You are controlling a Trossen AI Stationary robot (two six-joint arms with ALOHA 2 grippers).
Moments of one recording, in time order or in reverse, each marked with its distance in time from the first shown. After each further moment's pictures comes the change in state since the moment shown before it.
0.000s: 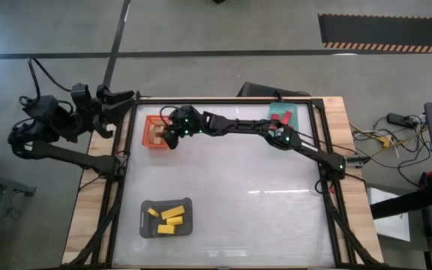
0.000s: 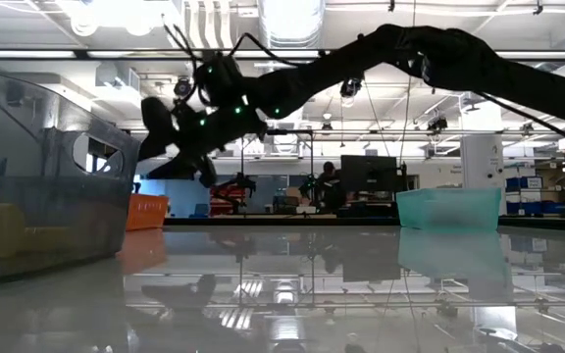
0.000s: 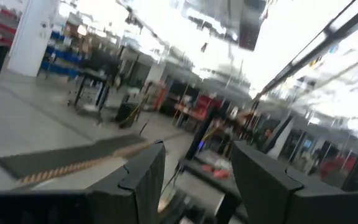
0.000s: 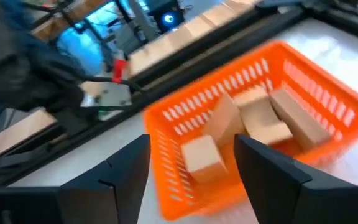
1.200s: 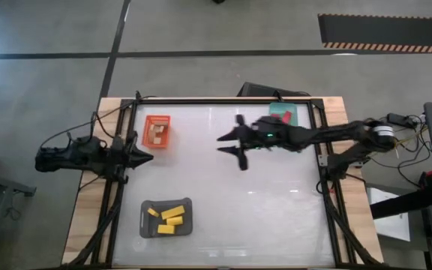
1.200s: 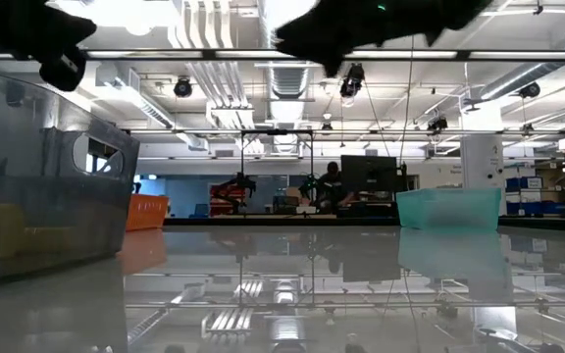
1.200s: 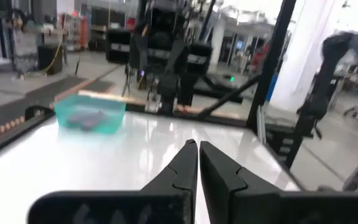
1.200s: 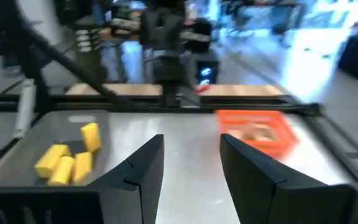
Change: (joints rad) left arm 0.000 -0.667 -0.856 -0.084 0.421 0.125; right arm 0.132 -1.115 -1.313 0.395 0.007 -0.418
